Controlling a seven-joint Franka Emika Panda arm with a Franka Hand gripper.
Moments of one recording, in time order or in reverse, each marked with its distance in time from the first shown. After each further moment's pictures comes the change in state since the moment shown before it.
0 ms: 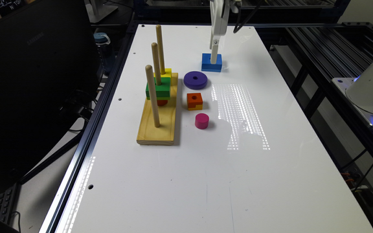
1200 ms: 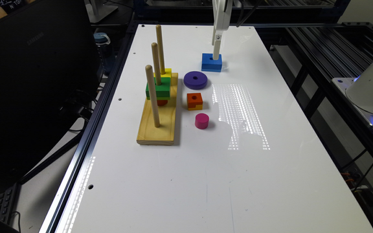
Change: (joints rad) arm -0.001 -0.077 -0.007 -0.016 0.000 -0.065 0.000
